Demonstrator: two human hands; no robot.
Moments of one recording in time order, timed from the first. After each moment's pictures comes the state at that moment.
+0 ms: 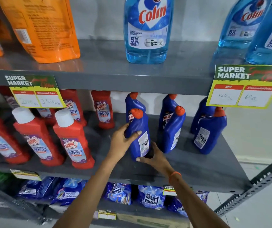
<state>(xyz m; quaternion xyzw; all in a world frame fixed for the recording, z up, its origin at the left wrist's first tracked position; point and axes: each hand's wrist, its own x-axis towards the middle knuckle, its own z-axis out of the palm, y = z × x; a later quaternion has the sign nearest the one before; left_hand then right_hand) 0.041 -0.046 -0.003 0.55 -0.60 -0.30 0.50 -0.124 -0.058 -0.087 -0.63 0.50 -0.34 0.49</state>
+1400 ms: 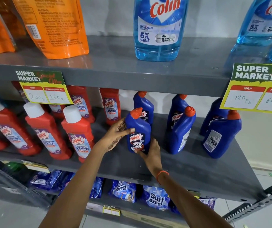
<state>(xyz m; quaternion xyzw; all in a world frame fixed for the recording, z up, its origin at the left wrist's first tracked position) 0.090 -0.072 -0.004 0.45 -0.52 -0.55 0.48 -0.073 -0.066 -0.097 -0.64 0.56 -0.41 0.34</state>
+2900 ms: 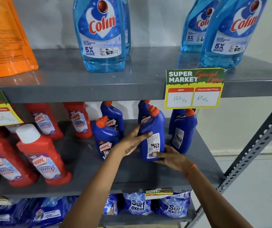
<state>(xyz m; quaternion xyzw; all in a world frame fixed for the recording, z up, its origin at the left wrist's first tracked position) -0.067 -0.090 0.011 0.40 -0.54 -0.64 0.38 -0.247 -0.073 -0.062 -0.40 0.40 -0.39 0.73</state>
